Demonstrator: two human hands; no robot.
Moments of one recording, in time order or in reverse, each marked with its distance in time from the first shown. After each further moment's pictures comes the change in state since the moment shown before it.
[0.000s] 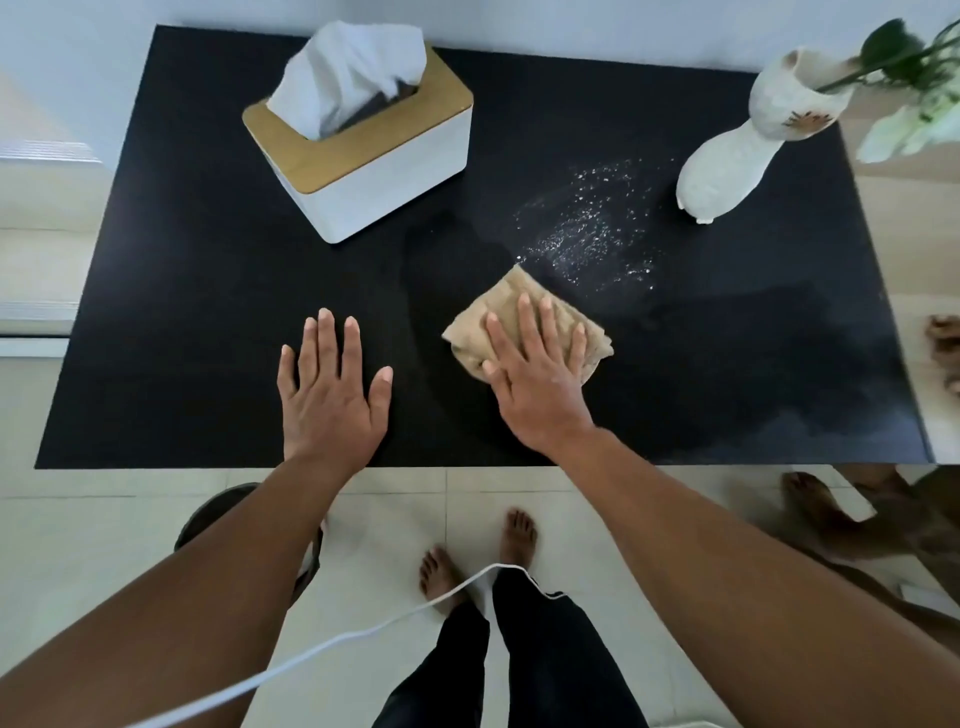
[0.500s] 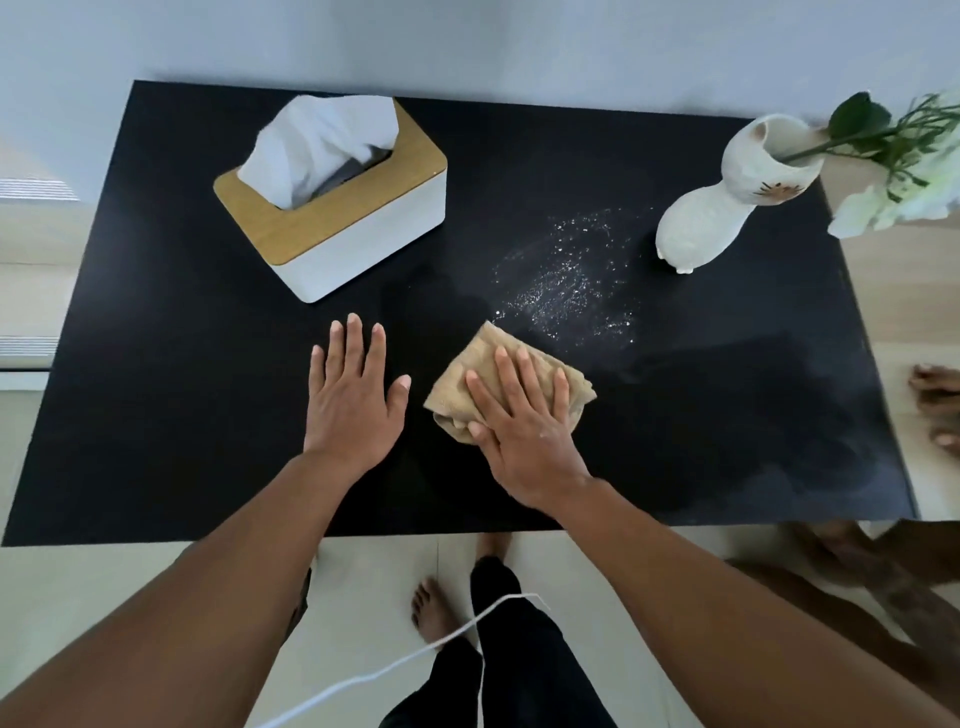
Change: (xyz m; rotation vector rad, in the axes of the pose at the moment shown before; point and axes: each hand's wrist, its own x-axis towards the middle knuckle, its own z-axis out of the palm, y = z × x) left_hand 0.074 0.043 -0.011 -0.048 -0.159 0.079; right_hand 0.007 0.023 -0.007 -0.041 -0.062 -0.153
